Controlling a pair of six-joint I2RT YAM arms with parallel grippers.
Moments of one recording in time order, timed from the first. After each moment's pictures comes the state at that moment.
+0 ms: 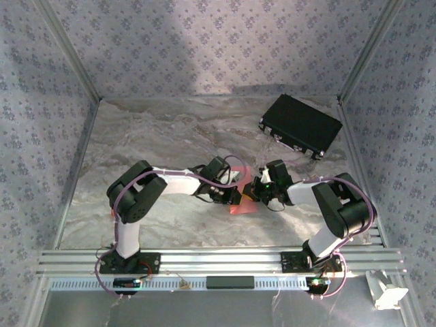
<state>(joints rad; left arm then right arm) -0.86 1.92 1.02 -0.09 0.57 -0.62 0.41 1.60 0.49 0.23 -0.60 0.95</state>
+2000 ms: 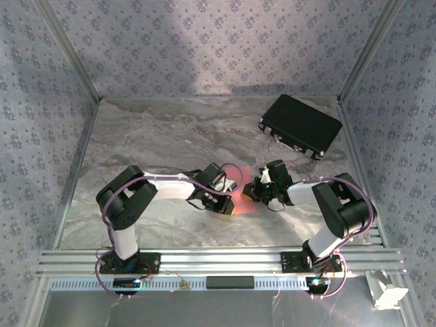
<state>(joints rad) -0.89 1.82 0.93 -0.23 0.56 -0.51 0.41 1.60 0.49 0.23 -0.60 0.95</state>
